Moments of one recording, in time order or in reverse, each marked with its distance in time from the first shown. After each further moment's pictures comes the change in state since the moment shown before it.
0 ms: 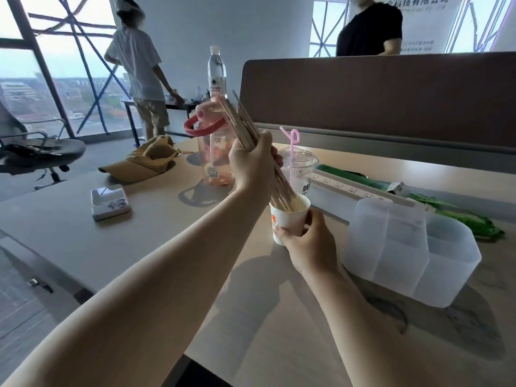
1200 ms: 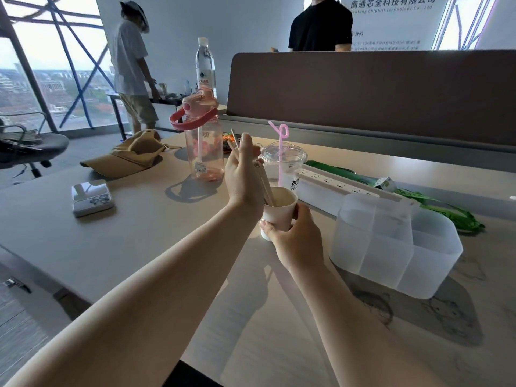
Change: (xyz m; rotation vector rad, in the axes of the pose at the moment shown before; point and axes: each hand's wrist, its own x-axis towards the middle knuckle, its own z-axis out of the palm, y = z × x) left_hand -0.015 -0.027 -0.008 0.035 -0.005 -0.015; right_hand 0.001 0.001 0.005 -0.070 0.043 -0.037
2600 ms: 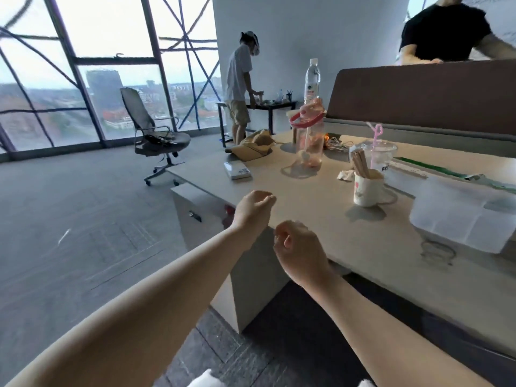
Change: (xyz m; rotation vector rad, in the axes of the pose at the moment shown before) left_hand -0.135 0.120 -0.214 0.815 -0.101 -0.106; right_hand -0.207 -0.098 -0.002 0.018 -0.375 -0.623
